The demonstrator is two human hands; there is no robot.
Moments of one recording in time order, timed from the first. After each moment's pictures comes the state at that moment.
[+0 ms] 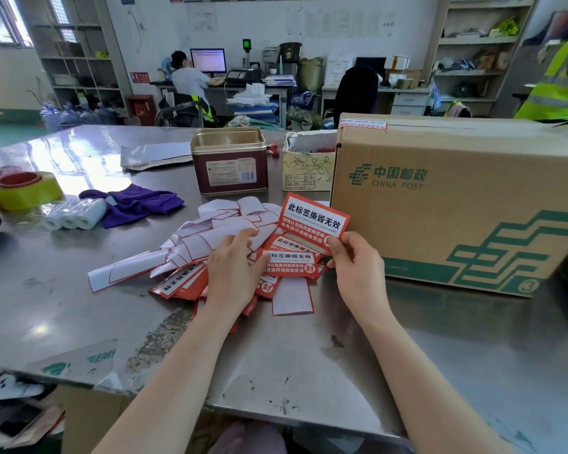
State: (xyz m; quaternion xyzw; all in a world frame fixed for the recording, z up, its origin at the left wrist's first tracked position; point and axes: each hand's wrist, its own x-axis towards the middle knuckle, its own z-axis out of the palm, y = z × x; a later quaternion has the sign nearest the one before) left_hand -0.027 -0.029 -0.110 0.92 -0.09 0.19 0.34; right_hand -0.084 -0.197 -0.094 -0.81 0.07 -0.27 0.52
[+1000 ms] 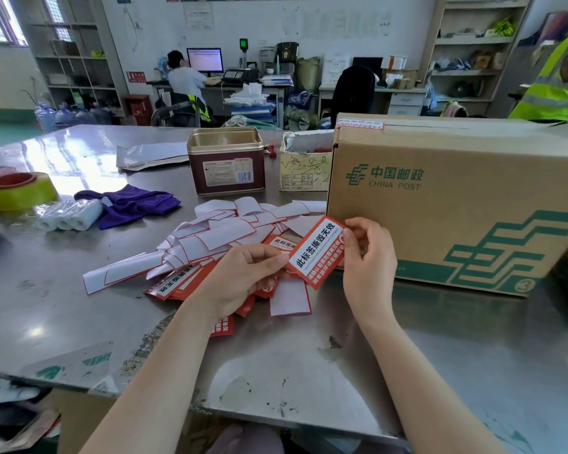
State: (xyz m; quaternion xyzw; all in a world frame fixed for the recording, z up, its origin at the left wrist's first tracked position) left_hand -0.044 -0.029 -0.084 0.68 -0.15 -0.18 0.69; right_hand -0.084 -0.200 -0.092 -0.78 0.09 -0.40 0.47
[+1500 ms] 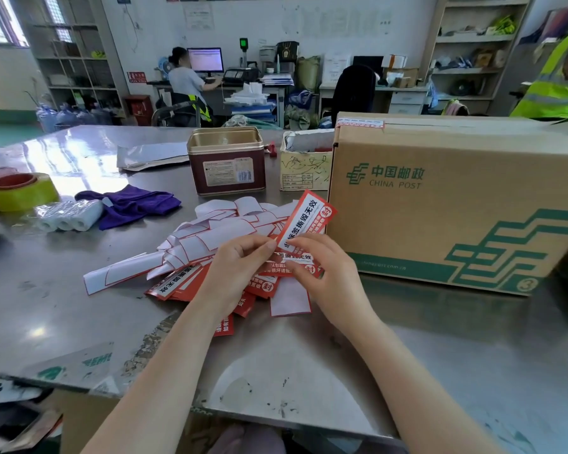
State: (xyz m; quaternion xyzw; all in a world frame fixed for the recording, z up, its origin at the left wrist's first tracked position) left_hand -0.043 -0.029 -0.088 0.72 -0.12 -0.05 0.68; right_hand -0.084 -0.181 -0.104 -0.86 -0.12 -0.27 0.41
